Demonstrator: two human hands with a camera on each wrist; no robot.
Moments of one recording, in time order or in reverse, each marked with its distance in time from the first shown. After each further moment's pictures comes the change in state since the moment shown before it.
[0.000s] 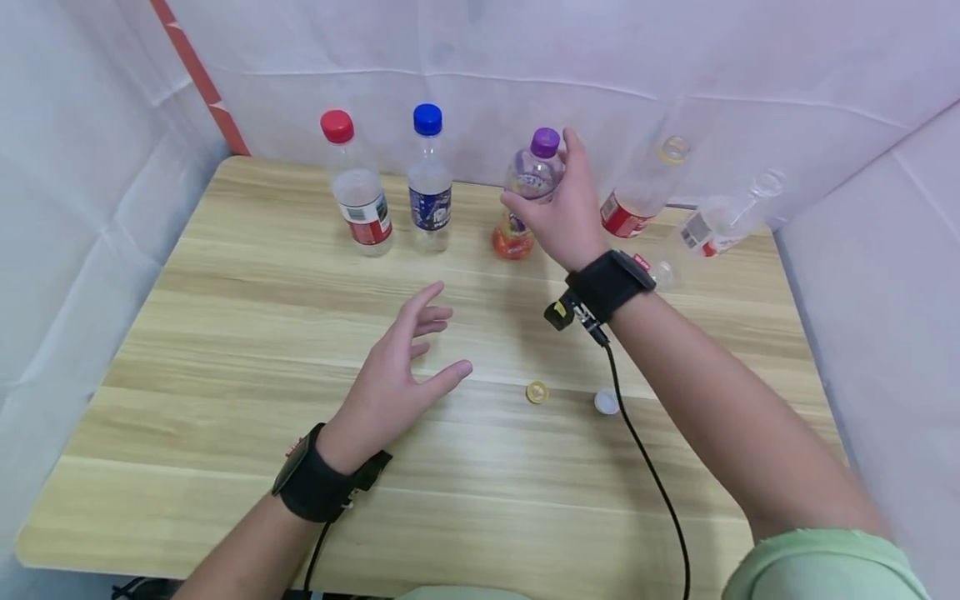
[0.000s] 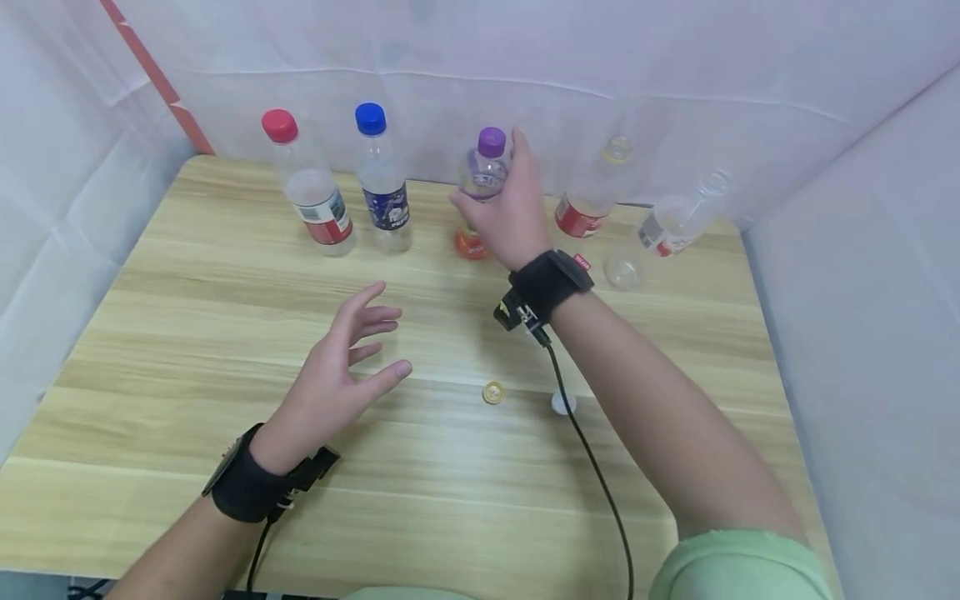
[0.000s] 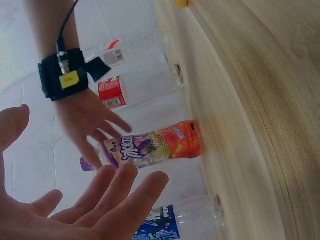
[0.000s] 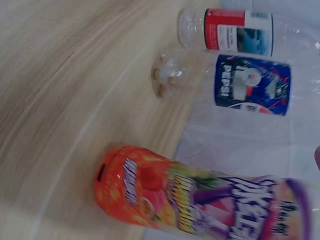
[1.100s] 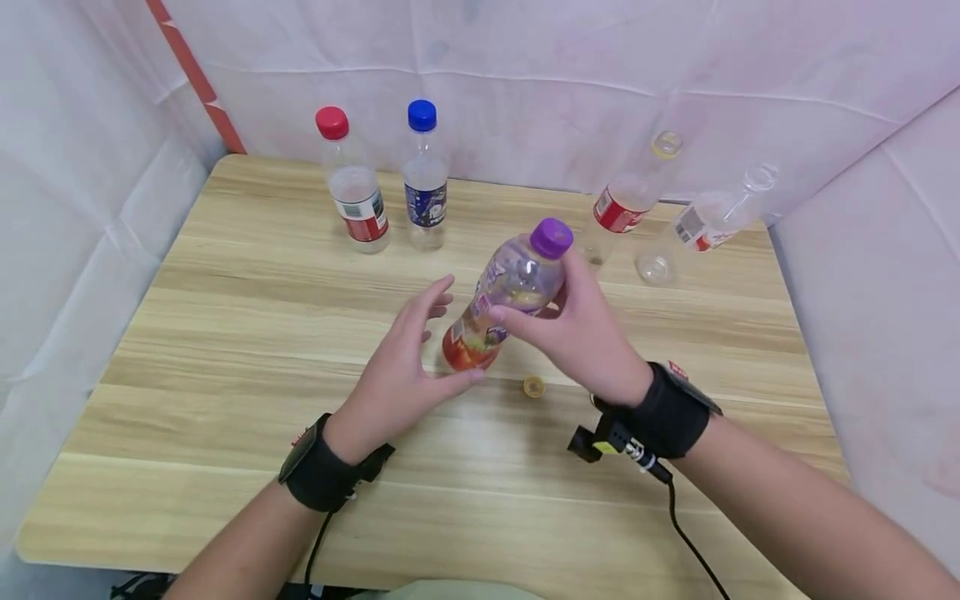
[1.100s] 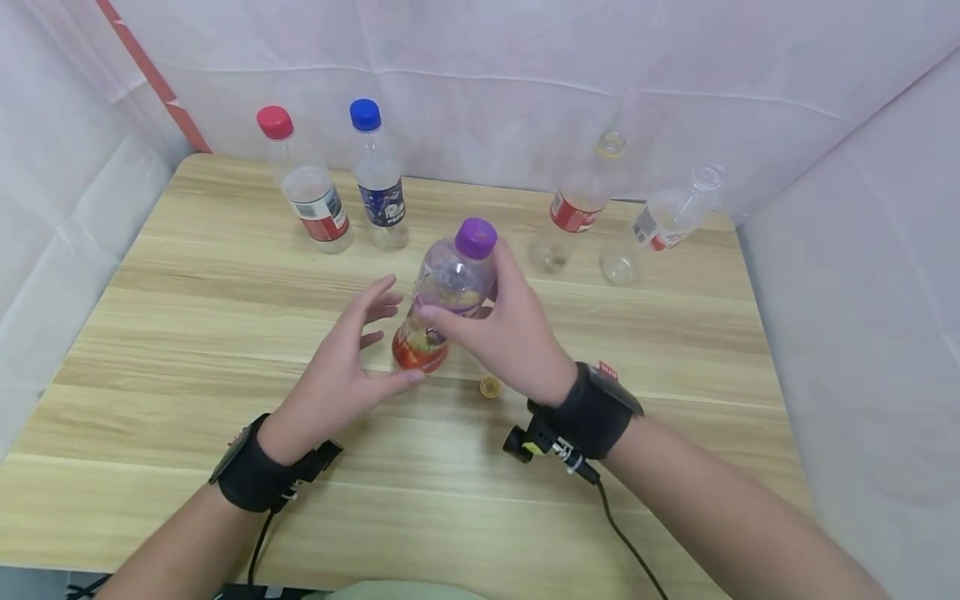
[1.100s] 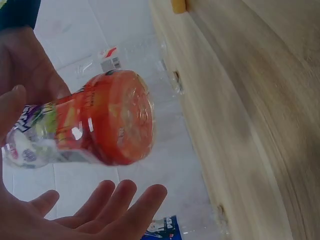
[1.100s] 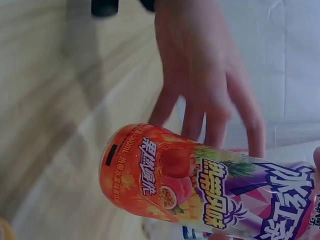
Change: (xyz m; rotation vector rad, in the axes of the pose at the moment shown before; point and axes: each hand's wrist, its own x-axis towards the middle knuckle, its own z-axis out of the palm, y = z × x) left_hand 0.005 0.006 0.008 0.098 -0.021 -0.002; right_hand -0.134 -0.026 -0.017 0.363 -0.281 -0.093
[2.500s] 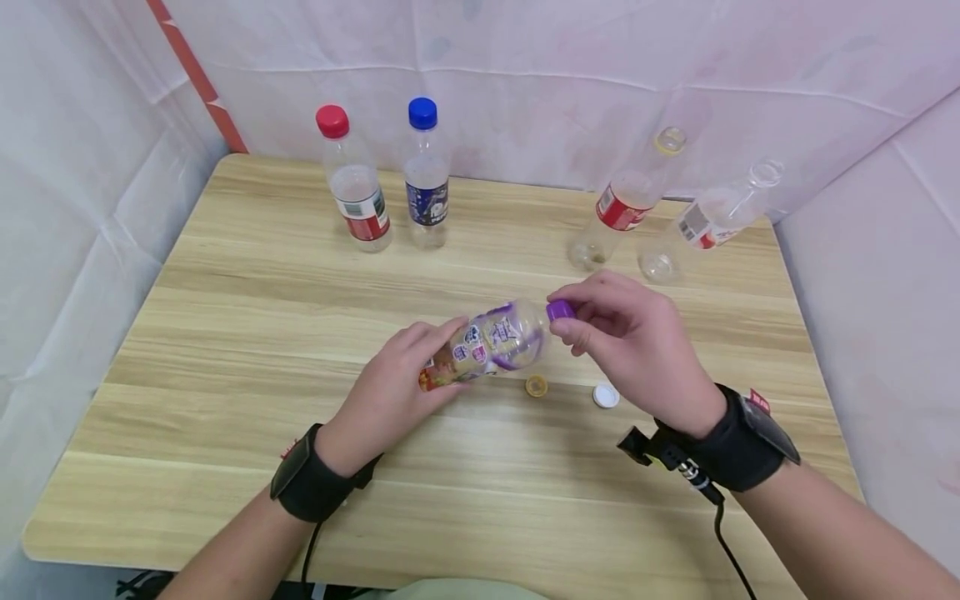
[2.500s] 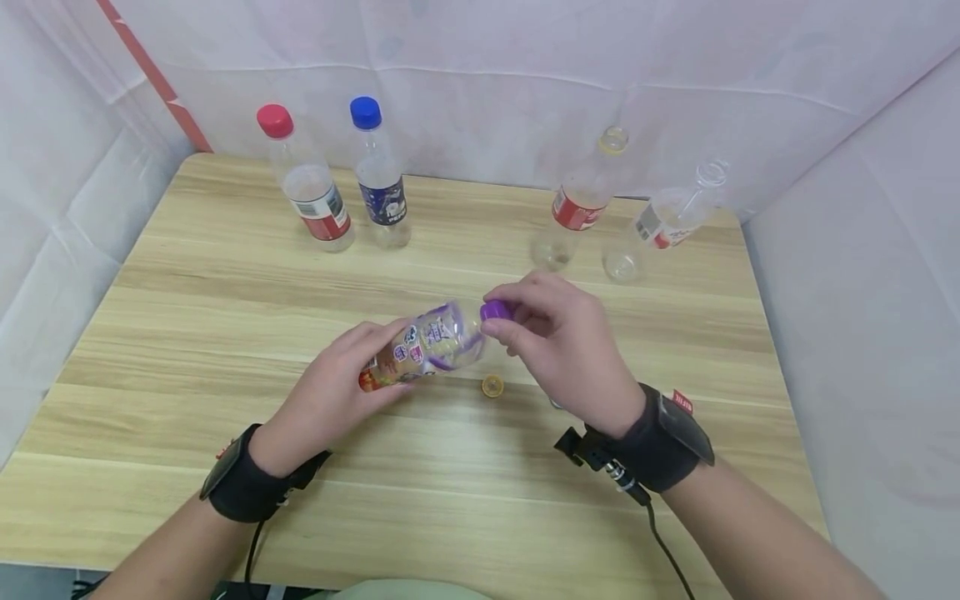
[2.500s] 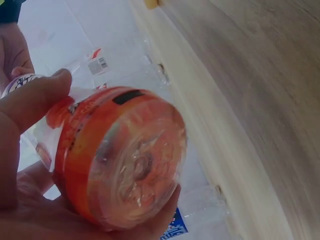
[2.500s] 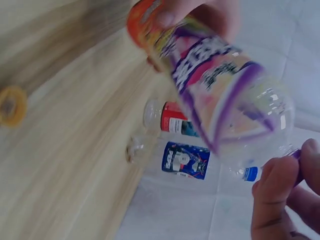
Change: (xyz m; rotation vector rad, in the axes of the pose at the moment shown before) left_hand -0.013 -0.012 0.000 0.333 -0.038 0.135; right_hand -0.038 -0.004 -0.036 -0.350 0.044 -0.158
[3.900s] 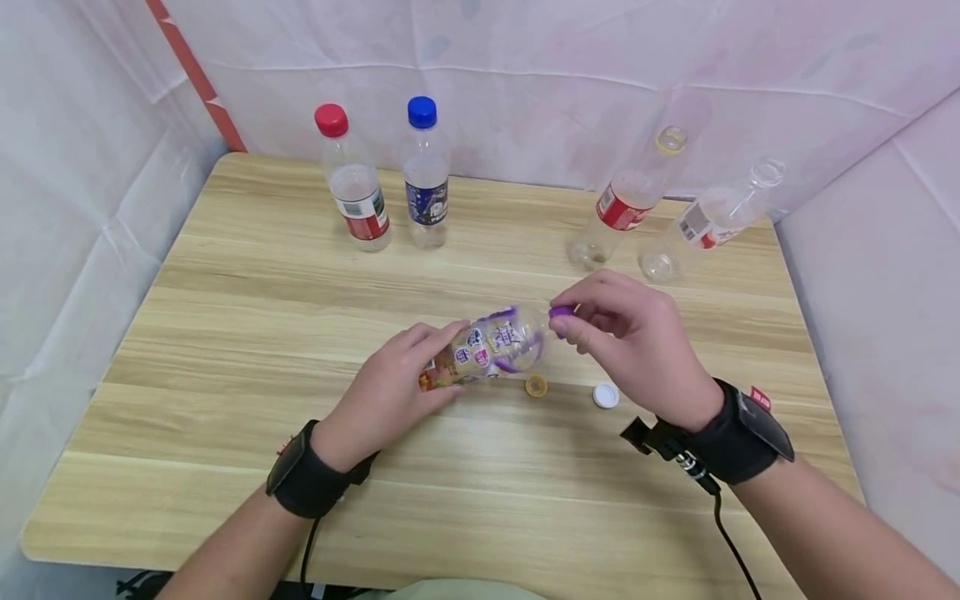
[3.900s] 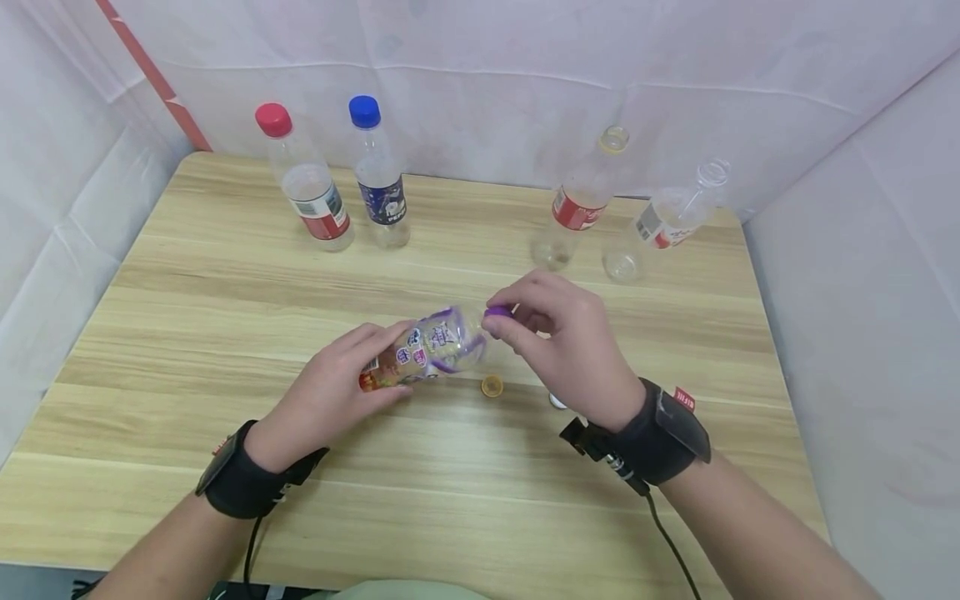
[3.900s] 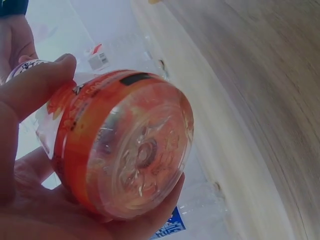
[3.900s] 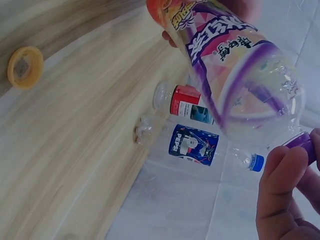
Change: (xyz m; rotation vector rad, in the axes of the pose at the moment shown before) left_hand 0.001 -0.004 -0.001 0.044 -0.027 0.035; right_hand 0.004 0.011 -0.001 -0.063 -0.006 -0.101
